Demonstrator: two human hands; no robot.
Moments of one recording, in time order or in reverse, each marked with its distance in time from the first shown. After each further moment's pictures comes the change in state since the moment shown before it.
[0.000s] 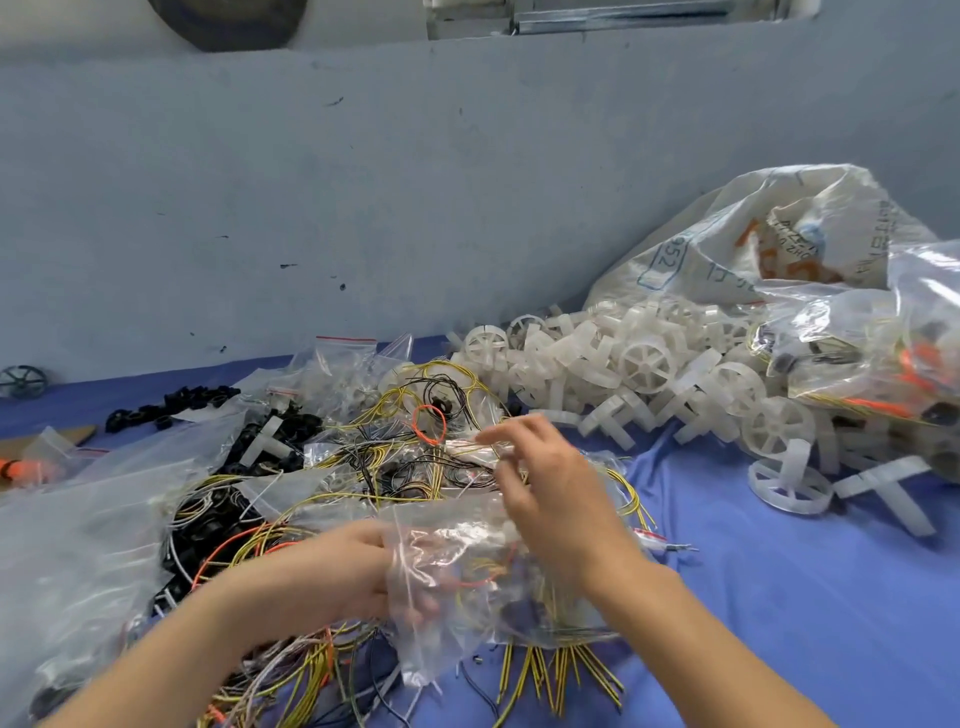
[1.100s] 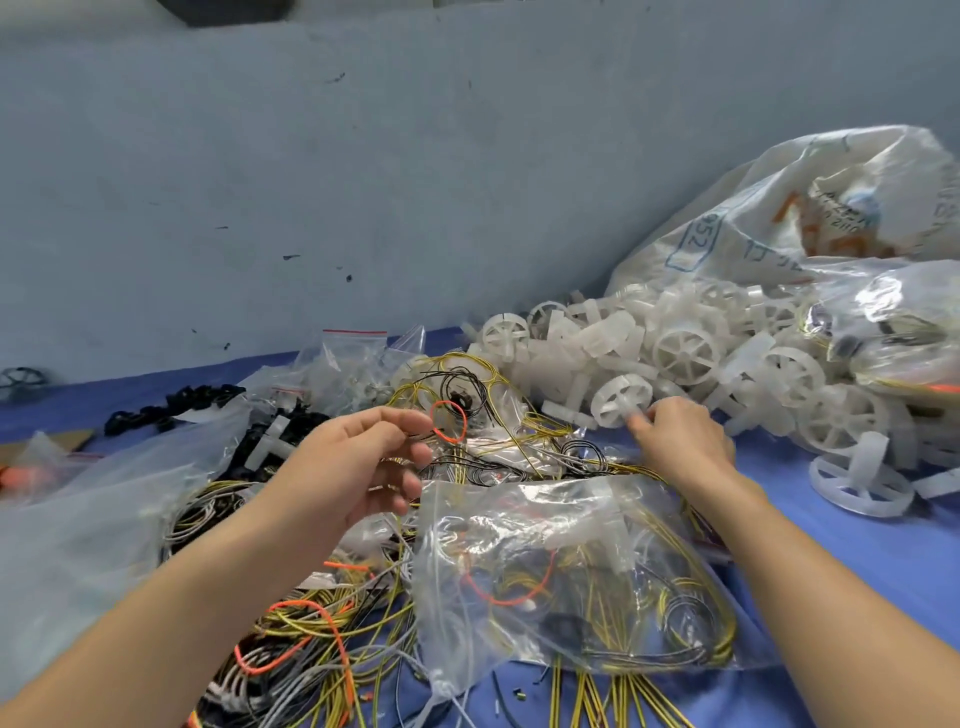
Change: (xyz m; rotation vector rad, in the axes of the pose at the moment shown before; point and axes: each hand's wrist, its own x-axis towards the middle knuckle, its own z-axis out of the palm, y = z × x) left_hand 0.021 0.034 -0.036 -0.289 0.433 0.330; right_hand 0.065 0.127 -0.021 -0.478 0.052 0.626
